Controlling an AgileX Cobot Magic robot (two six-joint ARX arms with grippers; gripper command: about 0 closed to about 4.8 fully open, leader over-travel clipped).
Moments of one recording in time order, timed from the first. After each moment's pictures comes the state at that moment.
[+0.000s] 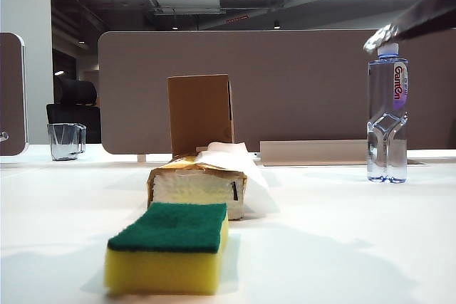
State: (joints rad) left arm -0.27 0.71 1.09 -1.20 0.37 0.03; right arm 0.39 1.01 0.88 -0.78 -0.73 0.26
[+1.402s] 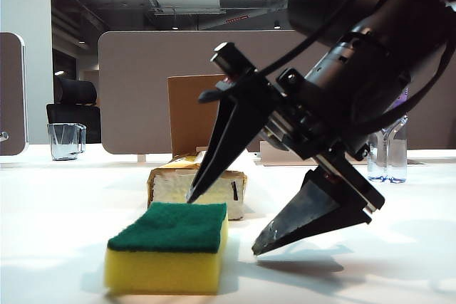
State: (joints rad) left arm -0.27 0.63 1.09 -1.26 0.45 0.02; right arm 0.74 1.53 0.73 -0.18 -0.52 0.60
